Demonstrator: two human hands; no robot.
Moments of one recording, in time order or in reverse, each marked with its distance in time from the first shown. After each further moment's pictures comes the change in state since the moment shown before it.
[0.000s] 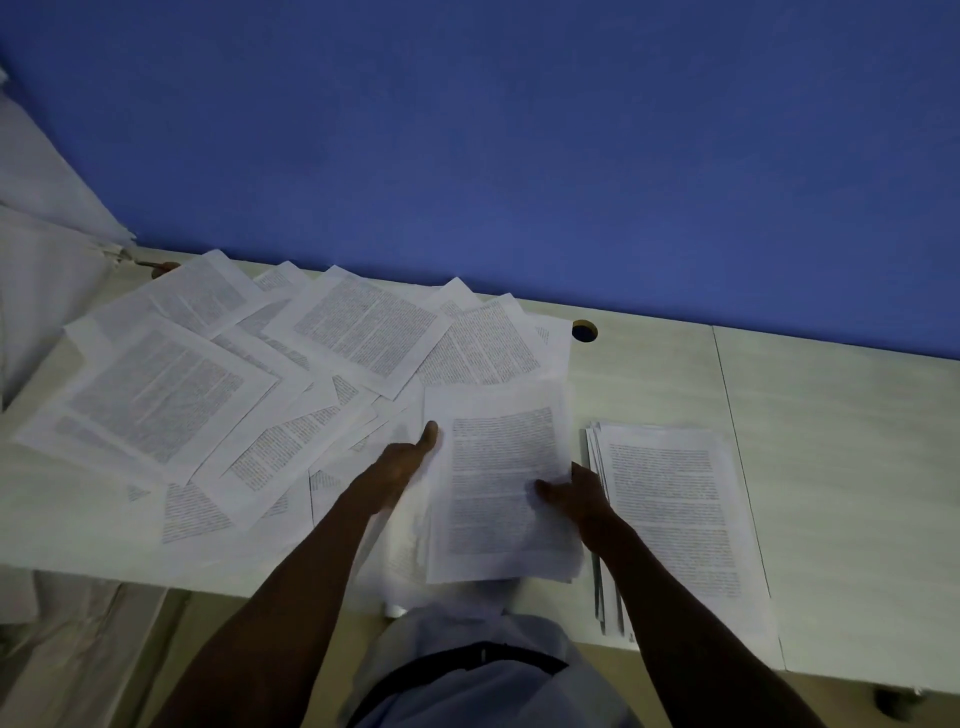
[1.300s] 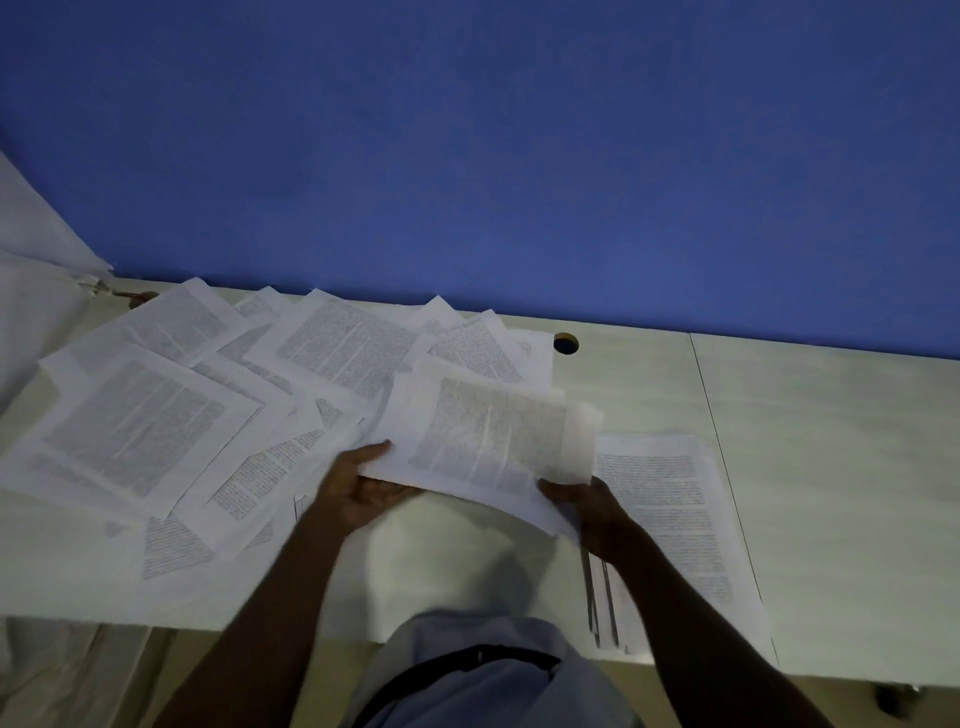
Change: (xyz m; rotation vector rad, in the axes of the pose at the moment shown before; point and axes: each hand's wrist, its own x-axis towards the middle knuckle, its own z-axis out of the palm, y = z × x) left_hand -0.022 -0.001 -0.030 -1.044 -0.291 -0.035; right_hand -0.013 -0.012 -0.028 0.535 -0.132 0.072
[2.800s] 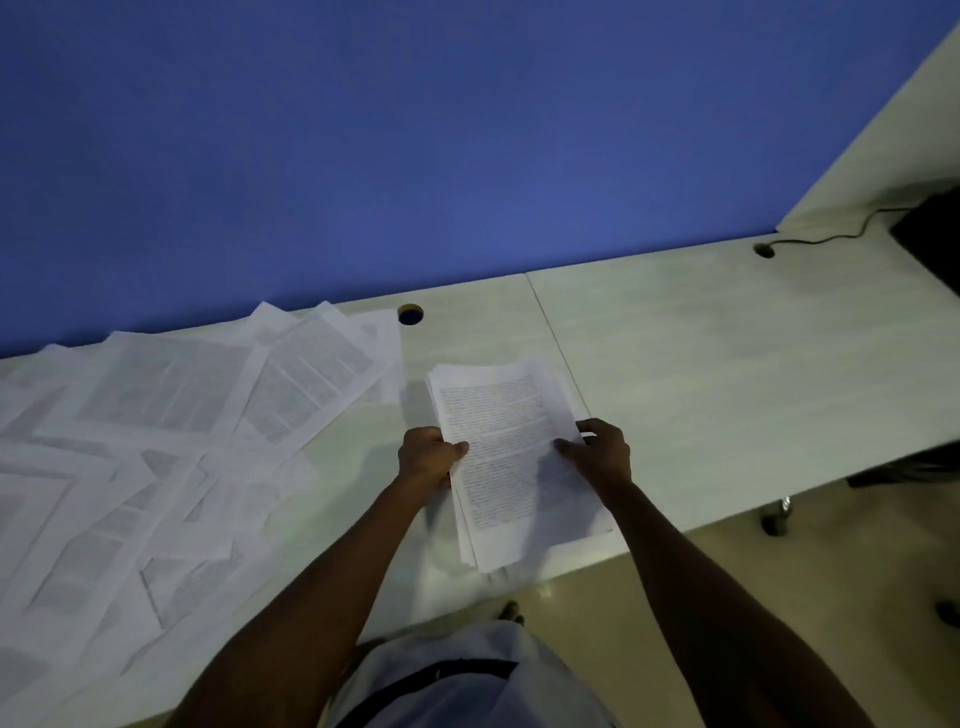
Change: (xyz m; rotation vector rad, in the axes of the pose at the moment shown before) left_hand 0.046 -0.181 0.196 1.169 0.029 0.230; right_hand -0.058 0.009 -0.182 -0.394 0.716 -0.068
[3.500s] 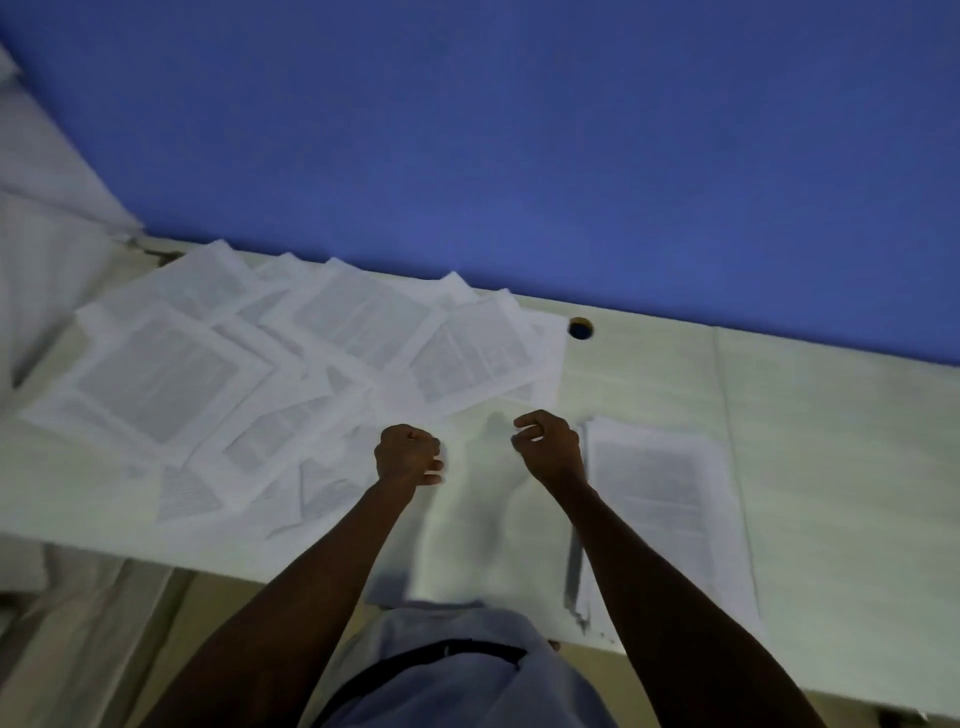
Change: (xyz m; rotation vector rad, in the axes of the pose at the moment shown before) left_hand -0.023 -0.075 -0.178 -0.431 0.483 -0.190; right_hand -0.062 -0.113 0.218 -0.263 -0.396 -0.442
